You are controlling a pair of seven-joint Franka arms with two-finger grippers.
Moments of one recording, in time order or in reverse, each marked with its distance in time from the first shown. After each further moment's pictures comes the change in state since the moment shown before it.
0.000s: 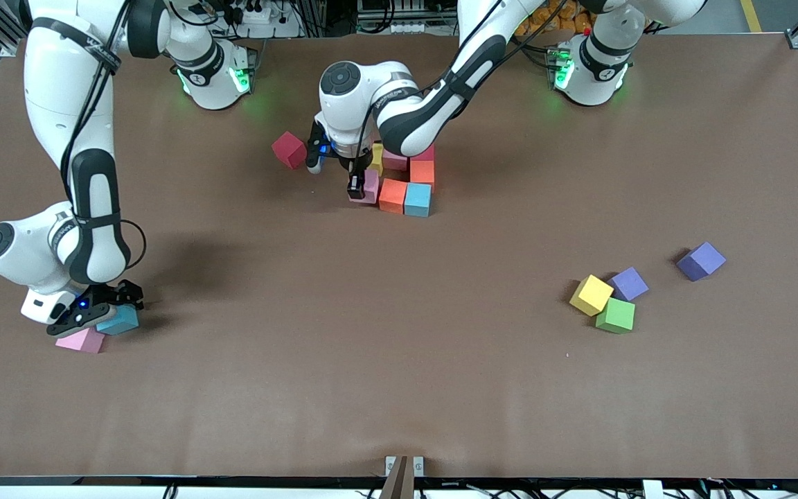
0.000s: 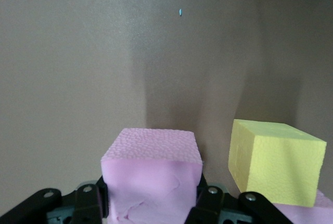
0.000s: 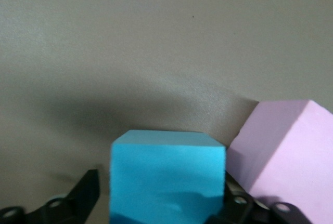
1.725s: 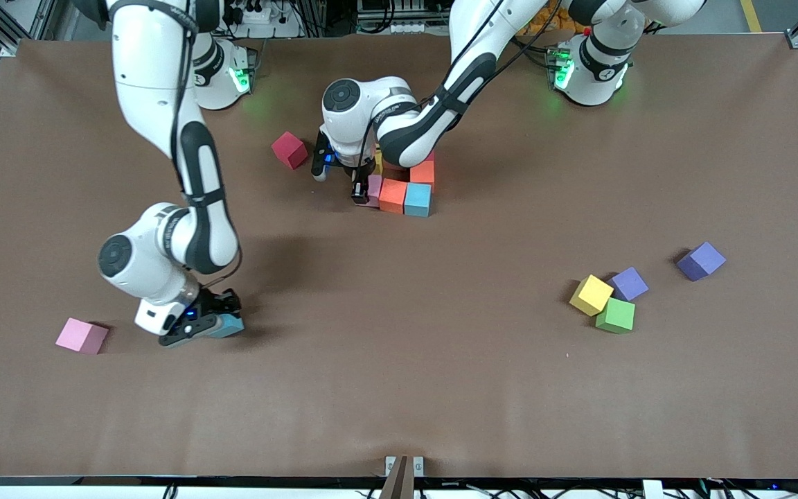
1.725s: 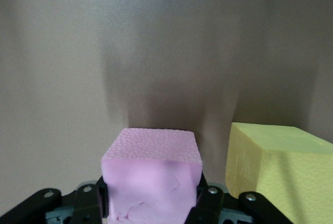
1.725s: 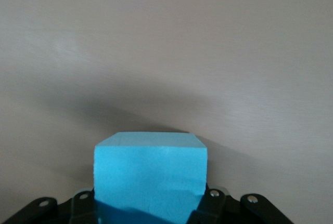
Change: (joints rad) left arm -0.020 0.070 0.016 0.001 0.000 0.029 0.006; right arm 0.362 -0.011 0.010 0.049 0.009 -0.070 0.495
